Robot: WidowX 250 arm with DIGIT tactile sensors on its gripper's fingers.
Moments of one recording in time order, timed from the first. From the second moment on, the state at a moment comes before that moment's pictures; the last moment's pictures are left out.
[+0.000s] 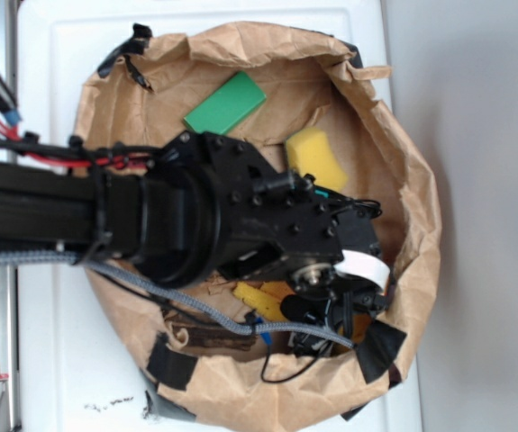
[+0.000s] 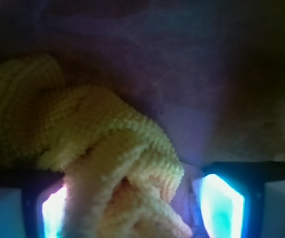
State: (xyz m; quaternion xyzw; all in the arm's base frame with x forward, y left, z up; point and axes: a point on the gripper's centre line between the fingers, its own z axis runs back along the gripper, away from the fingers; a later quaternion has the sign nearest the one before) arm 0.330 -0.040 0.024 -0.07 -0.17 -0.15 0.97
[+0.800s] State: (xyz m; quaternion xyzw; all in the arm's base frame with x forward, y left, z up) arm 0.299 0.023 0.125 -0.07 -0.18 -0.04 0.98
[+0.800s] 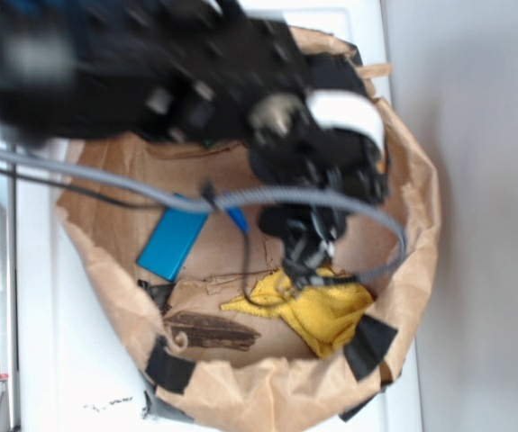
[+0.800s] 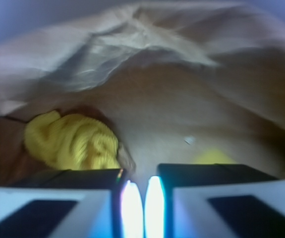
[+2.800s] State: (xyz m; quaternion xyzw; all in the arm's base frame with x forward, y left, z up) arm 0.316 -0.039 0.037 -0.09 -0.19 -0.12 0.97
